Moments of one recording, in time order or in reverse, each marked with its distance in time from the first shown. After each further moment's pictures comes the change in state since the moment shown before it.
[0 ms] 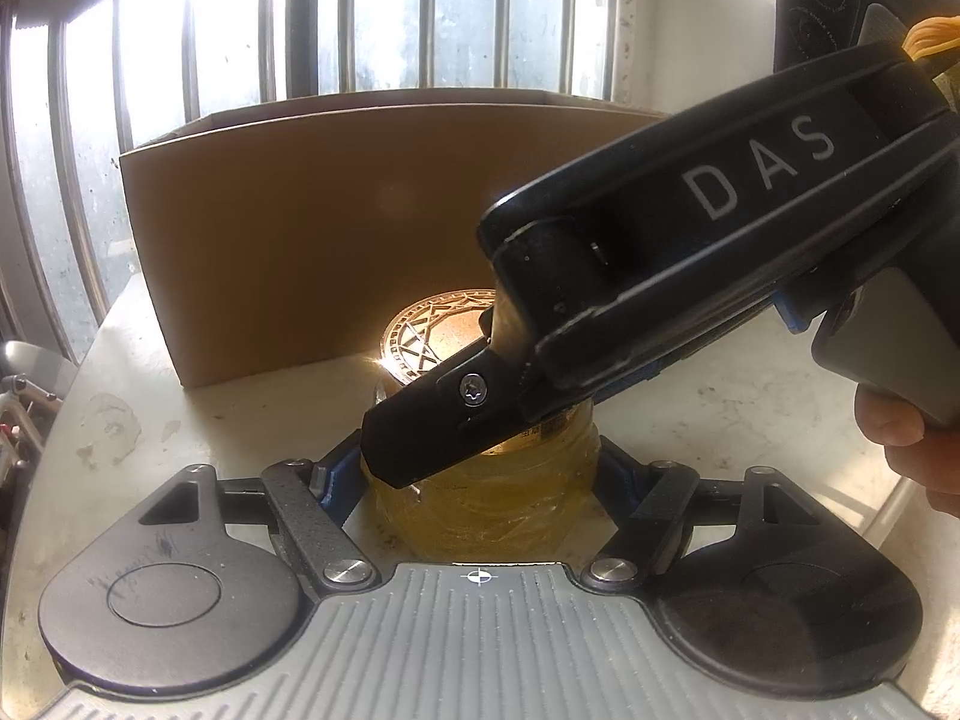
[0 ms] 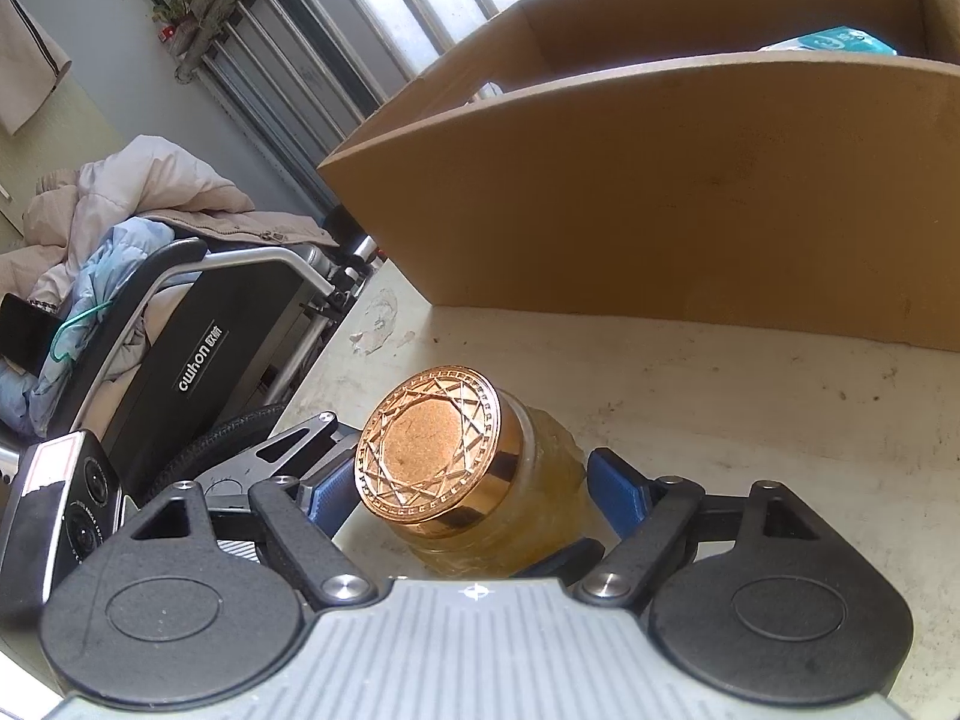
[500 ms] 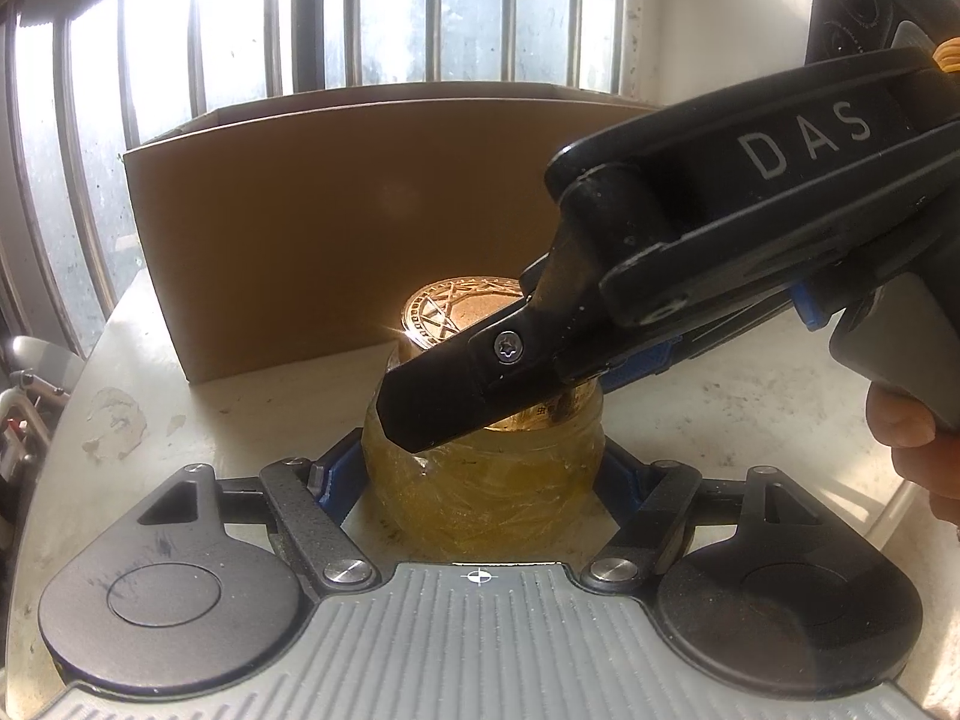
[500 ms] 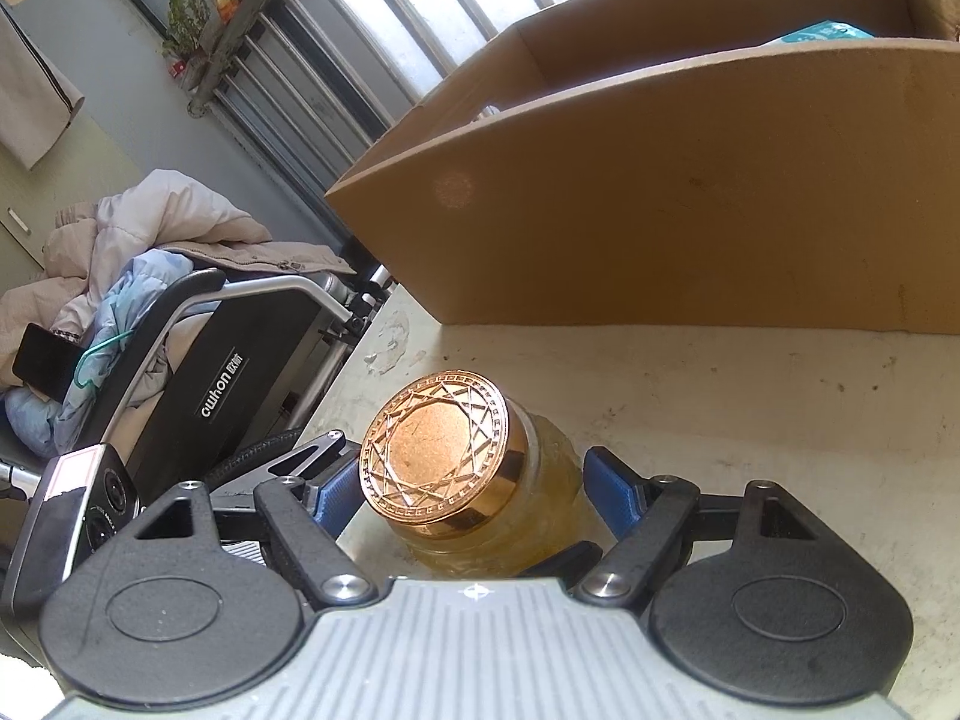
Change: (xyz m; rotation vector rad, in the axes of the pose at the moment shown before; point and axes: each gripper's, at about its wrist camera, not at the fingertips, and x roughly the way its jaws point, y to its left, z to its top) left arm 0.005 0.005 0.006 -0.003 0.017 0.020; right arm -0.009 -0.008 -0.005 0.033 -0.061 0.051
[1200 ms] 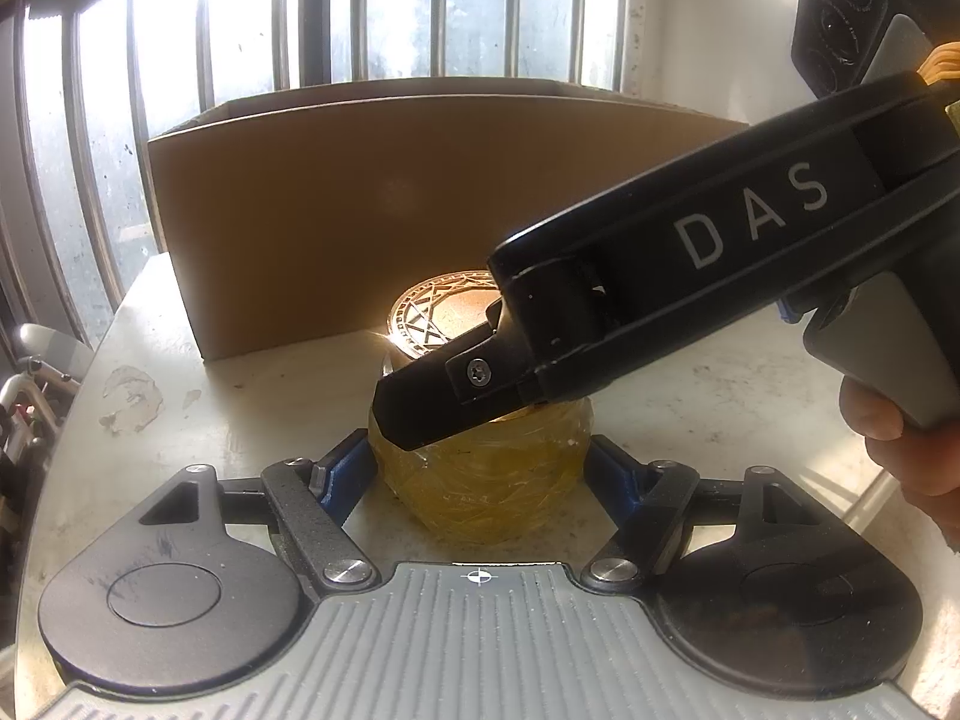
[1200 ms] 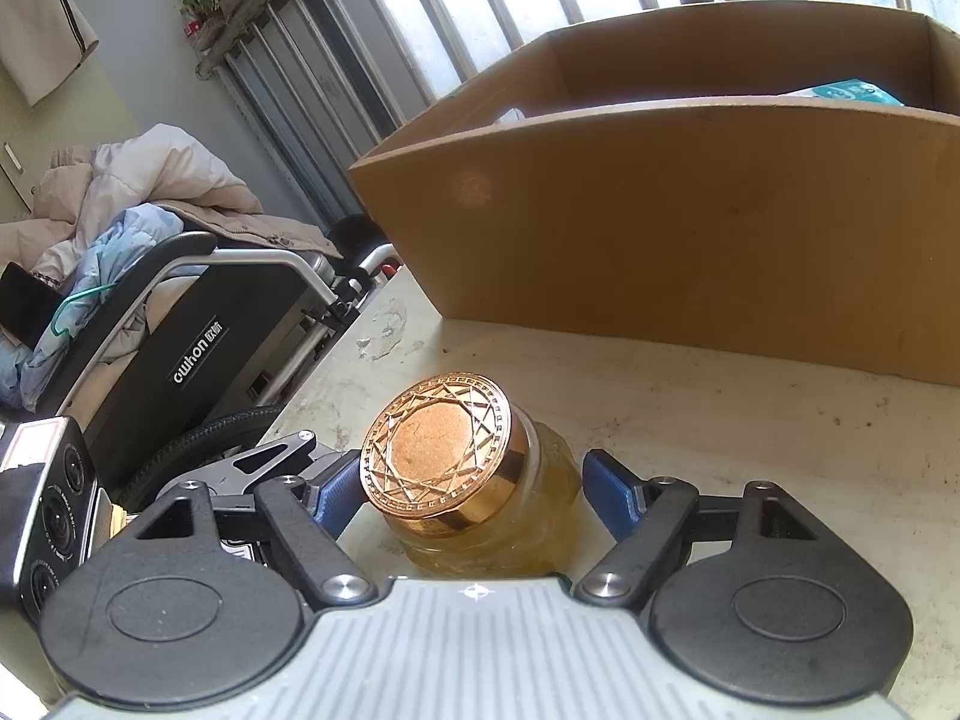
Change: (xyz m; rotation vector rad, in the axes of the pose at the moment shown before) left arm -0.003 0.009 -0.002 -0.014 0.015 0.000; right arm 0.003 0.021 -0.006 -0.124 -0.011 -0.075
